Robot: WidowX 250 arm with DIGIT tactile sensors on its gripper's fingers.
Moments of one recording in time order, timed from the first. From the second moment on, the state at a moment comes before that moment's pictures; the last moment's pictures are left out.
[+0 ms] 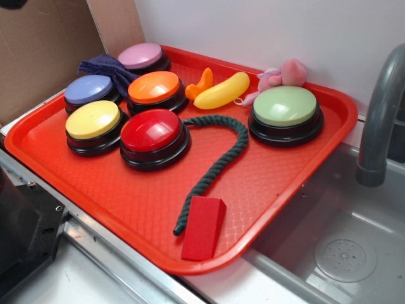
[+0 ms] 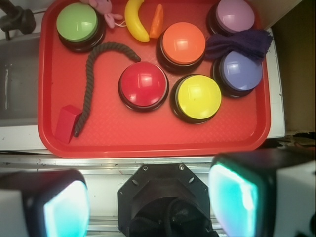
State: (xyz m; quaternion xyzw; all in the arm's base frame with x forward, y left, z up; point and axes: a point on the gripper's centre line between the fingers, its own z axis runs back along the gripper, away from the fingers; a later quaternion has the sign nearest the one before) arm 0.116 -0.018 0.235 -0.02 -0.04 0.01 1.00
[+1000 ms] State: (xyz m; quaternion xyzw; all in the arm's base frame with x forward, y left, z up) arm 0.142 -0.069 0.183 -0.01 -0.03 0.13 0.99
